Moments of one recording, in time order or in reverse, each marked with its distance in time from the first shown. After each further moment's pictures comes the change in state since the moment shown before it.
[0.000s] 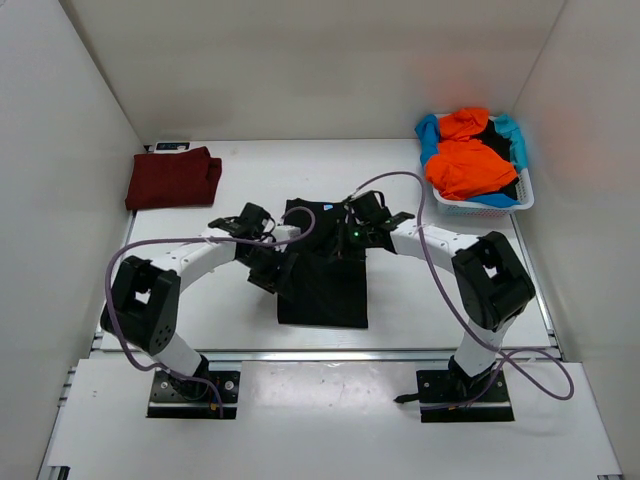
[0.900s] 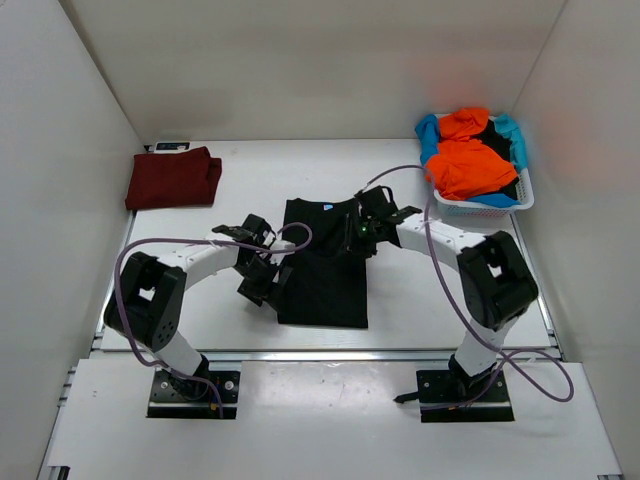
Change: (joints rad) left arm -0.047 0.026 -0.067 -0.003 -0.196 -0.017; right arm -0.058 0.003 0.008 -0.074 0.118 -0.045
